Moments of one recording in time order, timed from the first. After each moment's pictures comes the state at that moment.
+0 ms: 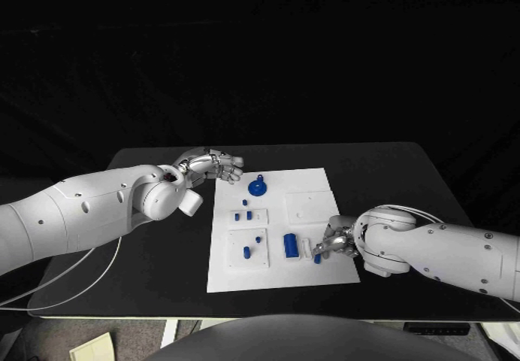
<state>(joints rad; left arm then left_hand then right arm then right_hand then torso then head) 1.17 -0.74 -0.16 1.25 -0.17 -0.06 0.21 0.97 -0.11 0.43 -0.21 0.05 0.82 0.17 0.39 0.38 1.23 0.12 0.07 0.12 0.93 0.13 0.38 0.50 0.07 0.67 0.03 0.60 1.17 1.07 -0.79 -0.22 1.54 -1.18 -0.02 -0.59 0.82 -0.16 0.71 -0.04 0.05 1.08 0.05 0.36 0.64 1.26 -0.05 1.13 1.22 1.31 -0.14 1.22 1.10 0.22 1.25 -0.07 1.12 1.27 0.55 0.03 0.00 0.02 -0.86</state>
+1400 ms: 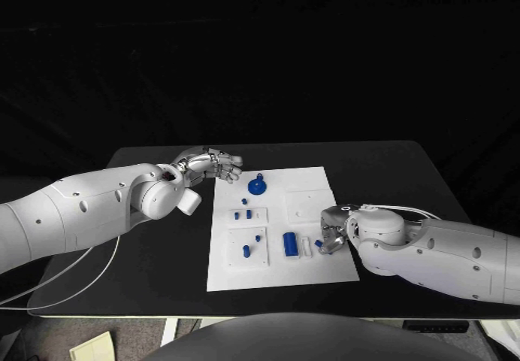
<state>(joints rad) 1.17 -0.74 -0.16 1.25 -0.18 -0.05 0.21 0.97 -0.11 0.43 -0.21 0.05 0.82 0.17 0.39 0.38 1.23 0.12 0.07 0.12 0.93 0.13 0.38 0.50 0.07 0.67 0.03 0.60 1.17 1.06 -0.76 -0.22 1.54 -1.64 0.01 -0.58 0.88 -0.29 0.72 -0.15 0.05 1.06 0.05 0.31 0.78 1.19 -0.02 1.07 1.19 1.29 -0.12 1.22 1.10 0.23 1.23 -0.06 1.11 1.27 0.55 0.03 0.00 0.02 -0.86</state>
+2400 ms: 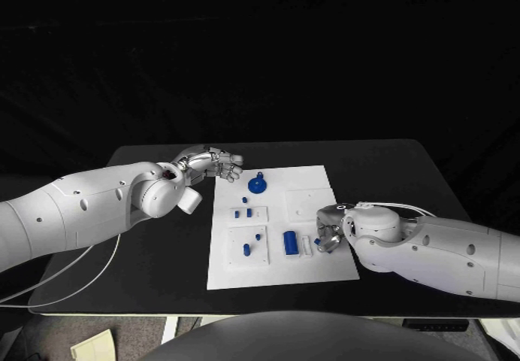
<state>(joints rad) 1.17 -0.74 -0.16 1.25 -0.18 -0.05 0.20 0.97 -0.11 0.43 -0.21 0.05 0.82 0.17 0.39 0.38 1.23 0.12 0.07 0.12 0.93 0.13 0.38 0.50 0.07 0.67 0.03 0.60 1.17 1.05 -0.74 -0.22 1.52 -1.63 0.04 -0.54 0.92 -0.17 0.82 -0.16 0.05 1.06 0.08 0.27 0.96 1.20 -0.02 1.08 1.18 1.29 -0.12 1.22 1.10 0.23 1.21 -0.04 1.11 1.27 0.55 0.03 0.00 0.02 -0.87</state>
